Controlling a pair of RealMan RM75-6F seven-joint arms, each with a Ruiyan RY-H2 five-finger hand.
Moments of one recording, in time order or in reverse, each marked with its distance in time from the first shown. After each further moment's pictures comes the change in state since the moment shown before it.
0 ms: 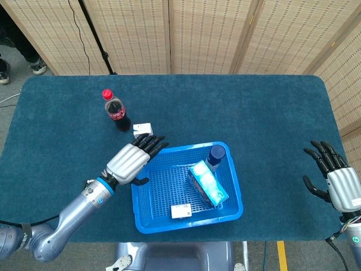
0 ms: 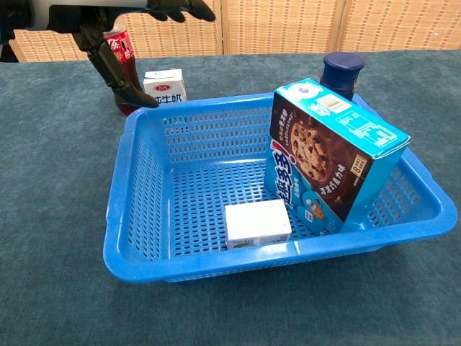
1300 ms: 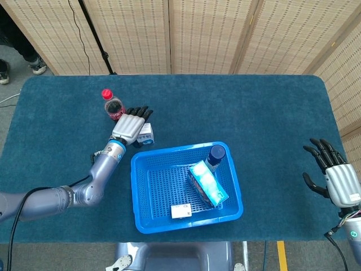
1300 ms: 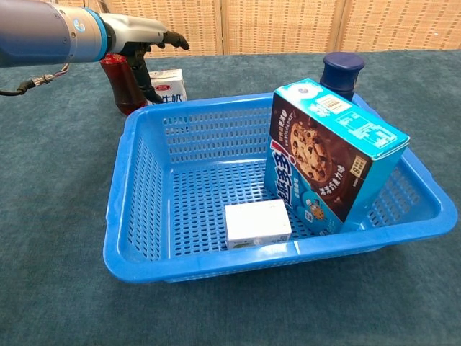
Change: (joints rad) left arm -0.206 -0.320 -0.068 0.624 -0.504 -0.193 0.164; right arm 0.019 -0.017 0.005 0.038 0.028 -0.054 0.012
